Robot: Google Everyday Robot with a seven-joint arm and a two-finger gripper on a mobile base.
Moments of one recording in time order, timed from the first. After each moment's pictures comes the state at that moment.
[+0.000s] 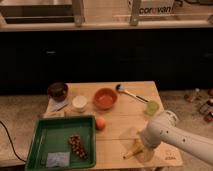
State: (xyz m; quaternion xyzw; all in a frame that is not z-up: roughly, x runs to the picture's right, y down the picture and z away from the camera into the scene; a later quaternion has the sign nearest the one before) arm 0.199 0.297 0.751 -0.32 -0.07 -0.02 0.95
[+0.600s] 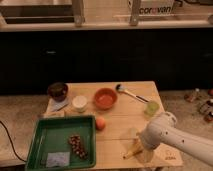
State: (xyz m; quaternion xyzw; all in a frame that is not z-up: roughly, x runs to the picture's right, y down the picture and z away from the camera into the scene) arm 0.197 0.303 0.755 -0.32 -0.07 -0.03 0.94
